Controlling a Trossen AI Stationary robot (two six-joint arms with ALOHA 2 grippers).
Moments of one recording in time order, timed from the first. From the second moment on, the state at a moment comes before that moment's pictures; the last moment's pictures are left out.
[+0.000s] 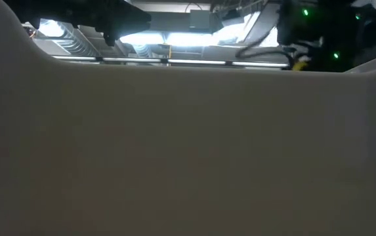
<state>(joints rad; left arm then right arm) 0.04 0.97 0.50 0.45 -0.23 -0.01 0.10 1.39 0.83 -0.89 0.24 0.68</state>
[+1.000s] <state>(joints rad) 0.04 0.97 0.50 0.45 -0.23 -0.01 -0.06 1.39 1.03 -0.37 0.48 0.02</state>
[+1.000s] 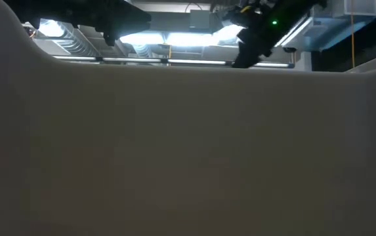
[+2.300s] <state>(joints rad) 0.04 0.97 0.50 0.45 -0.23 0.00 -0.45 1.75 1.03 0.47 0.16 -0.05</state>
